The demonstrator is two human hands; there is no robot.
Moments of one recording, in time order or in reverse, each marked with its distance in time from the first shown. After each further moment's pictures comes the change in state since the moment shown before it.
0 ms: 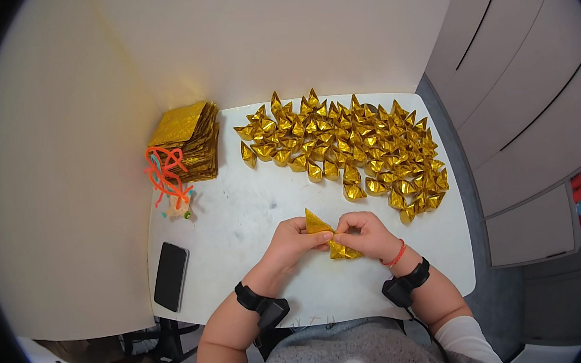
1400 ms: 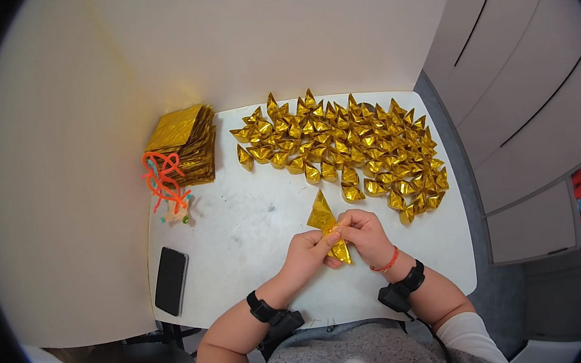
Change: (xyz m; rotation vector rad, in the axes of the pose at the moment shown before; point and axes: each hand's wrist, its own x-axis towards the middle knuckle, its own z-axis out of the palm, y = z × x) left_hand -0.007 -0.019 0.027 0.111 0.000 0.015; right_hand 0.000 0.001 0.015 0.404 0.196 -0.003
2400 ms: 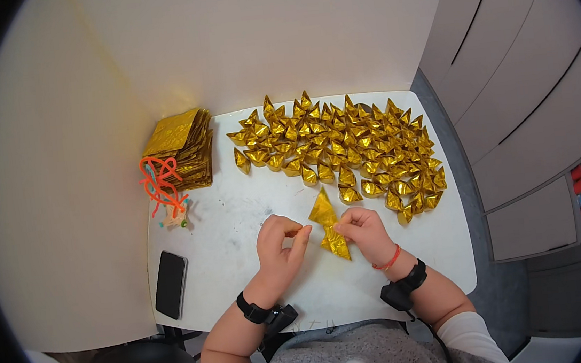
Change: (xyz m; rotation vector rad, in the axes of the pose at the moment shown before) left_hand -0.008 0.031 -0.020 0.735 0.462 0.956; right_hand 0.004 0.006 -0.011 -0.004 0.122 -0.010
